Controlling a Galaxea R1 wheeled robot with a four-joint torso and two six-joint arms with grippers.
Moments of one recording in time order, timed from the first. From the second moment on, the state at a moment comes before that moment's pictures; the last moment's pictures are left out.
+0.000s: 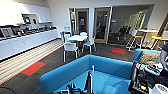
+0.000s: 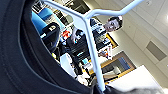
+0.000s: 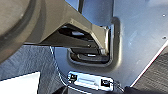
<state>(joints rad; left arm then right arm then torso) 0.61 2.35 -1.03 0.94 -0.07 -1.31 -1.68 3.06 -2.65 -0.46 0.16 0.30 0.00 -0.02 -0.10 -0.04</state>
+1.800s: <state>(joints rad) 0.58 2.37 -1.03 0.94 -0.07 -1.31 -1.68 3.06 -2.65 -0.46 0.16 0.30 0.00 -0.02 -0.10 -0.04</state>
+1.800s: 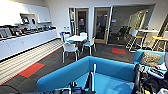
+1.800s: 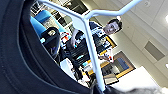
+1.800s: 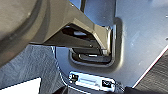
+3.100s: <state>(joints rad) 0.30 2.55 -1.22 0.87 -0.07 -1.45 -1.62 3.02 -2.65 -0.45 0.17 0.31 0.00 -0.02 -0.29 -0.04</state>
